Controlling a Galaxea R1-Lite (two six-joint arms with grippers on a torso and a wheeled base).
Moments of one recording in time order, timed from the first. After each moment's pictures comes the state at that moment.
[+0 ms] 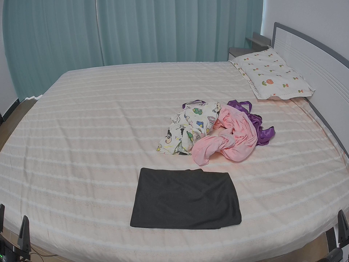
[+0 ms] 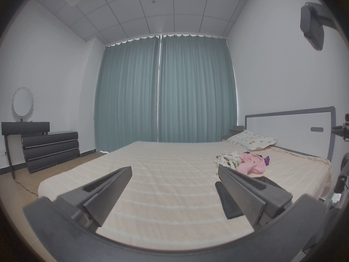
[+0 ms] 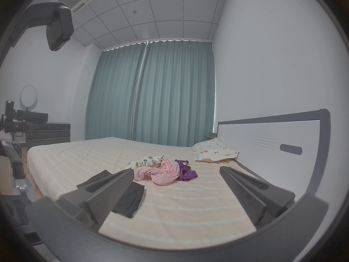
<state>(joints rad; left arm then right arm) 0.00 0.01 -0.05 -0.10 0.07 0.00 0.01 0.02 -0.13 -0.07 0.08 -0.10</state>
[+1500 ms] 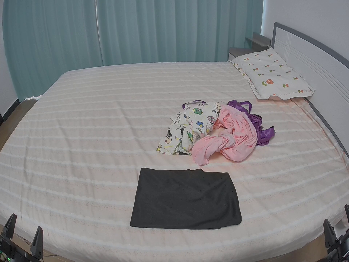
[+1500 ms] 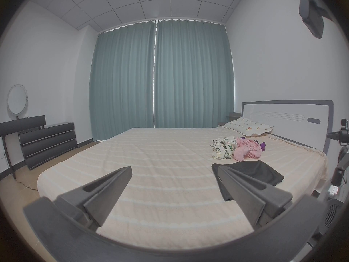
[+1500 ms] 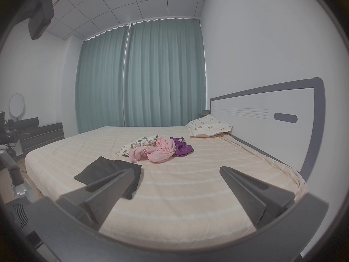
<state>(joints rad) 0.00 0.02 -0.02 0.00 0.04 0.00 0.00 0.01 -0.02 0.00 0.01 -0.01</state>
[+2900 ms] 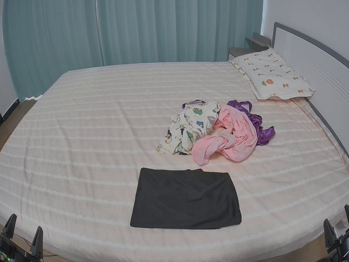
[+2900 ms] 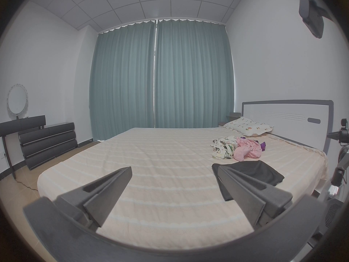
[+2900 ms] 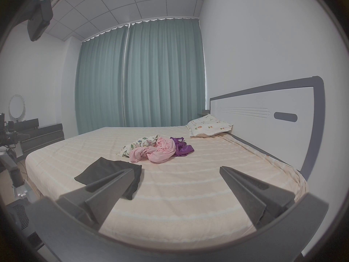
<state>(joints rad) 0.00 0.02 -0.02 0.00 0.04 0.00 0.00 0.02 -0.02 0.00 0.00 0.00</state>
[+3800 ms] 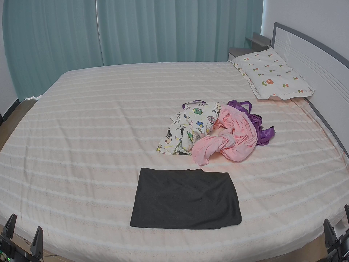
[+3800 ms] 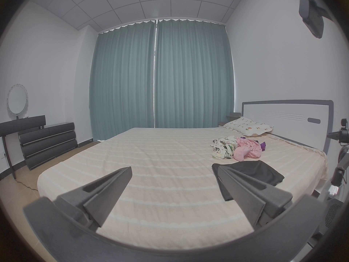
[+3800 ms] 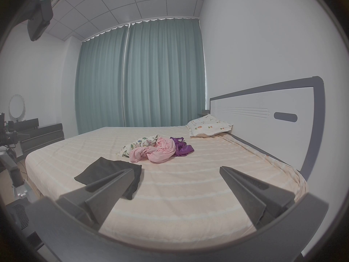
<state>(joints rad) 0.00 0.02 -0.02 0.00 0.04 0.00 0.00 0.02 -0.02 0.00 0.00 0.00</state>
